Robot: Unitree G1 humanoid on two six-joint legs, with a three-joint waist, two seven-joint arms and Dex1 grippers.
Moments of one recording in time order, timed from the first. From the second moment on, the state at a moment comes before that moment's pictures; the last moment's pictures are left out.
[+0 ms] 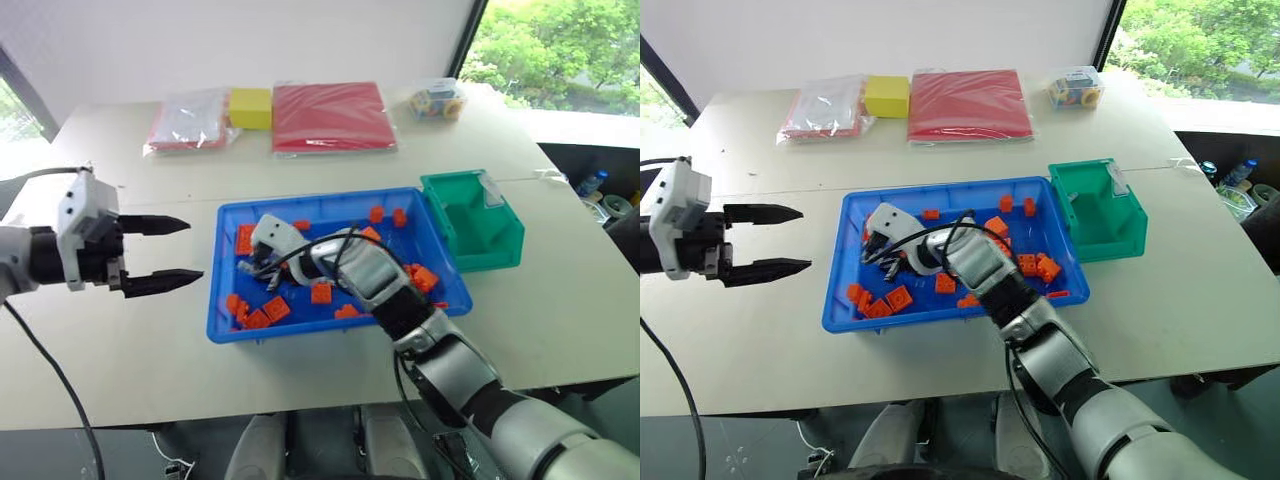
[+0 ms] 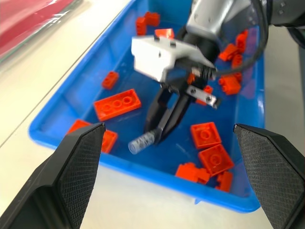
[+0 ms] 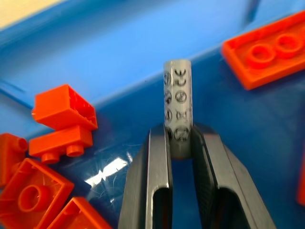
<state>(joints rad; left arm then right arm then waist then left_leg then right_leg) -0.23 1.07 0.32 -0.24 -0.68 0.59 -1.27 -0.86 -0.12 0.40 0.18 0.03 0.91 0.83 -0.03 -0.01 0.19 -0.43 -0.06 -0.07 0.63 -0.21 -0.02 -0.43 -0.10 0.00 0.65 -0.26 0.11</state>
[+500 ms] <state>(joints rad) -0.35 0.95 0.19 -0.26 -0.71 0.61 -1.23 -0.59 -0.71 -0.24 -0.32 0.15 1.28 0.71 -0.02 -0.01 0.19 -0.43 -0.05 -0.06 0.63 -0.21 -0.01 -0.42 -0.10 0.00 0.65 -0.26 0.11</state>
